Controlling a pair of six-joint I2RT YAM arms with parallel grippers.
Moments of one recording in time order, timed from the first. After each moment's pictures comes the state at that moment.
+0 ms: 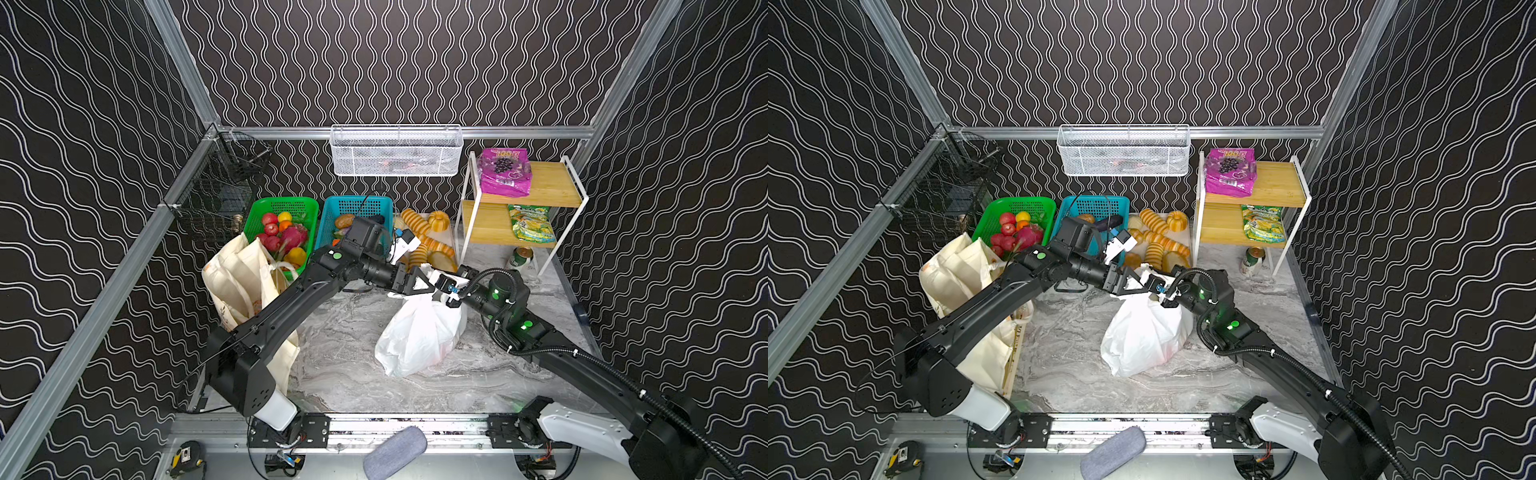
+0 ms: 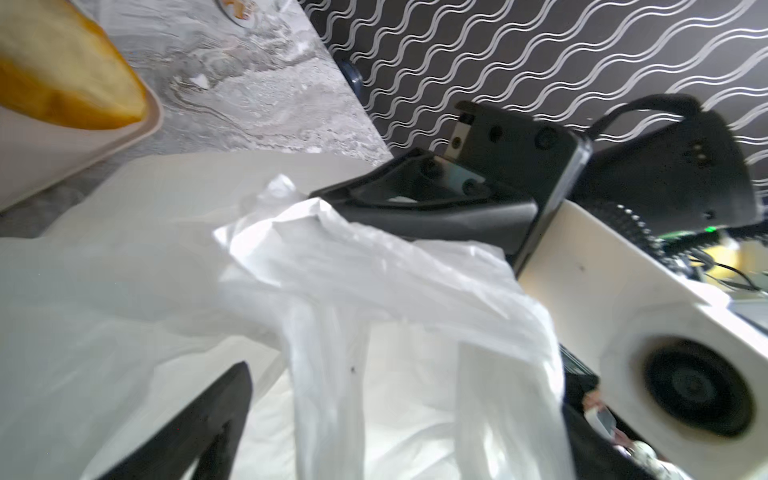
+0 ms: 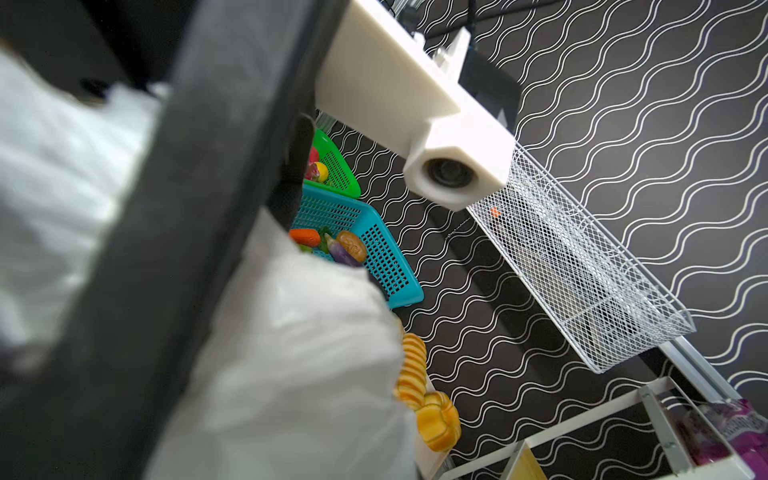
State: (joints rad) left arm -0.59 1.56 1.50 -0.70 0.90 -0.33; right arm 0.61 1.09 0.74 0.28 -0.22 -0.76
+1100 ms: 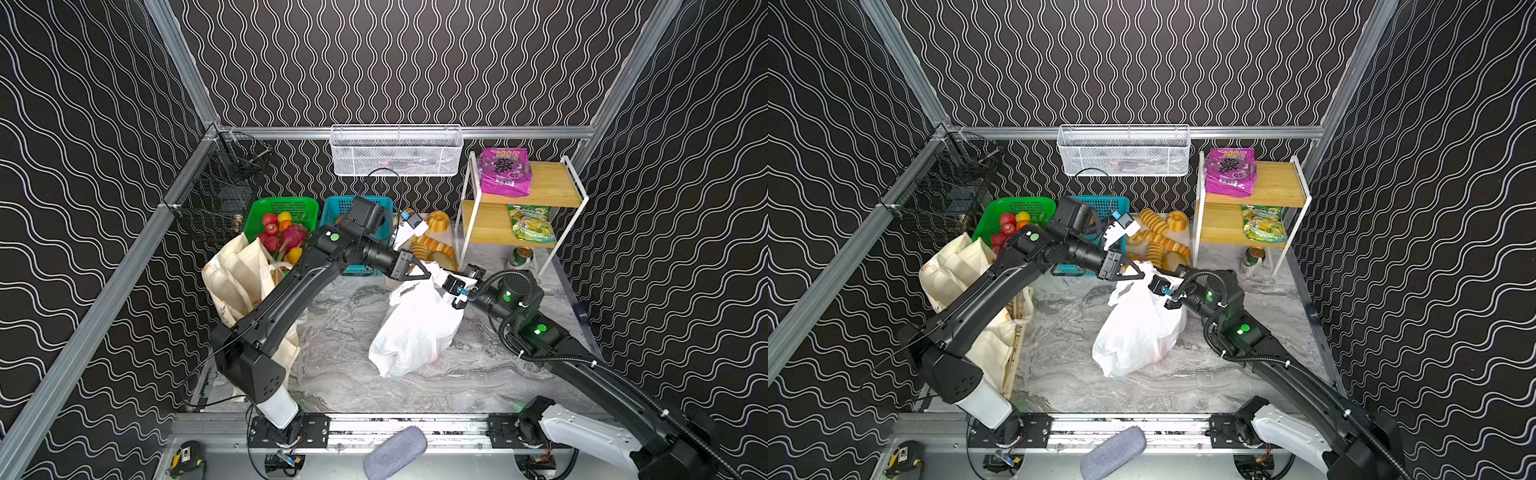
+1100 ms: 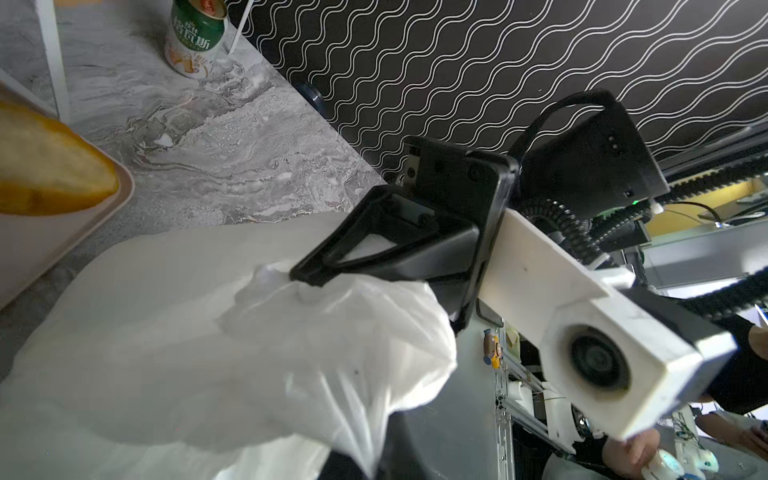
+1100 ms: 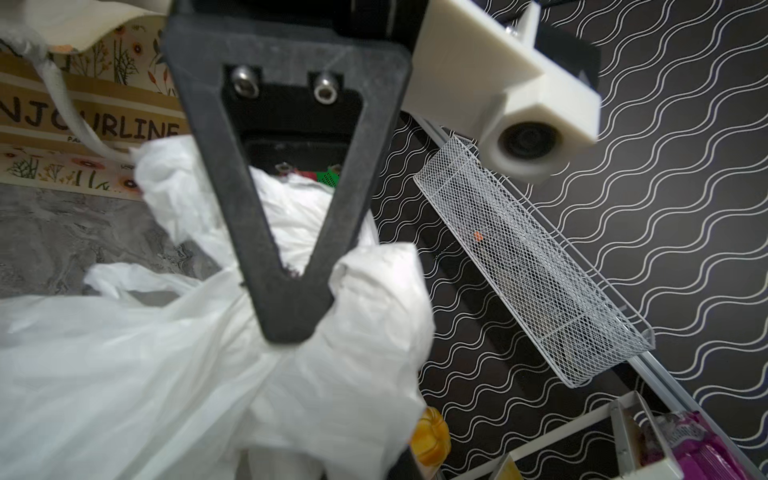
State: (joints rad) left arm -0.58 1.68 1.85 -0.99 0.95 -0.09; right arm 0.62 0.98 0.80 0.13 -0.22 -0.75
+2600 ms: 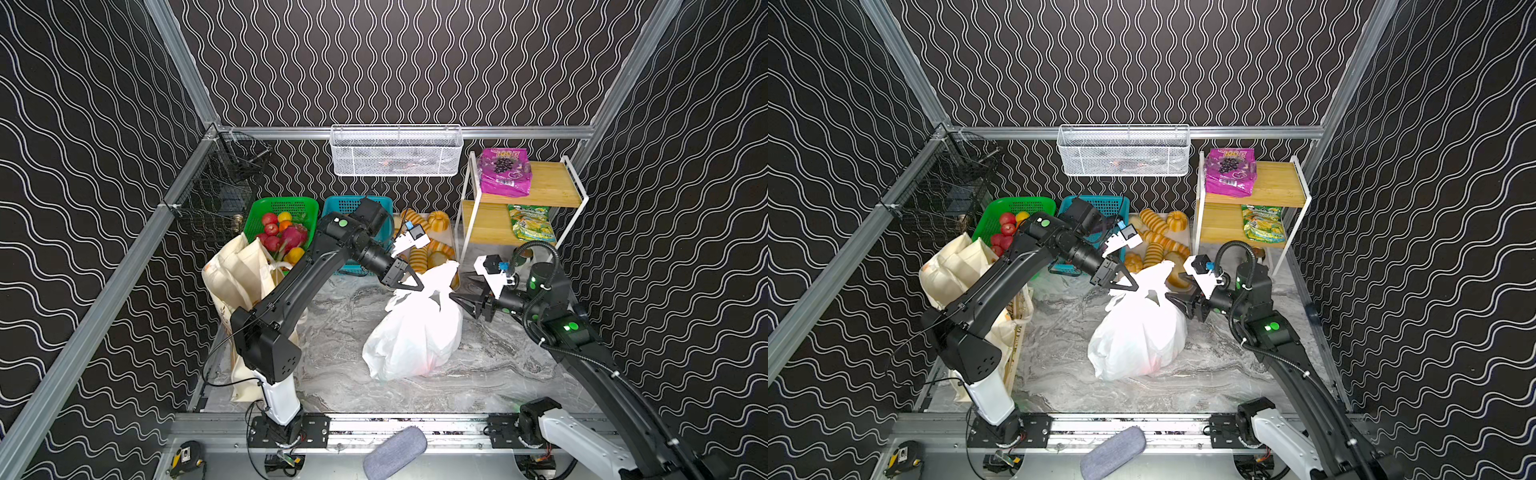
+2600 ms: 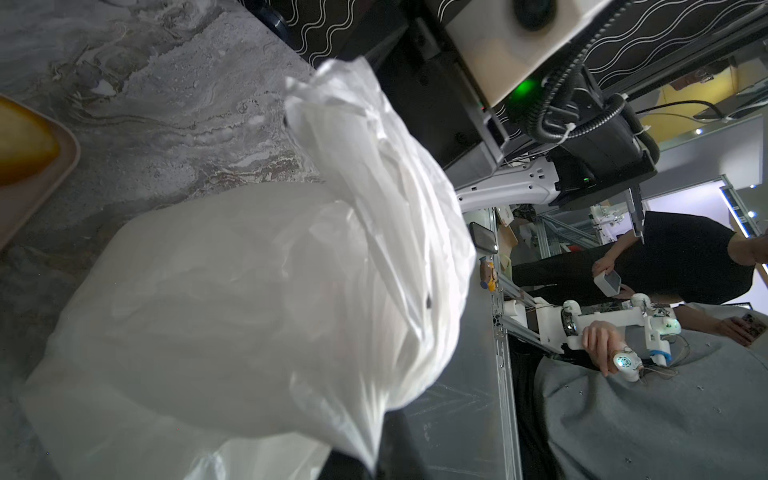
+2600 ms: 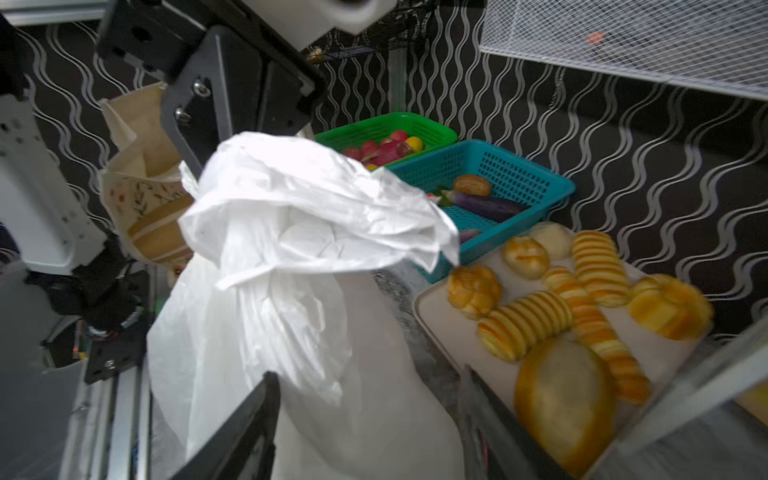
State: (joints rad) left arm -0.56 1.80 1.98 -1.36 1.03 0.30; right arm 0.30 0.97 0.84 -0.21 -0.79 -0.20
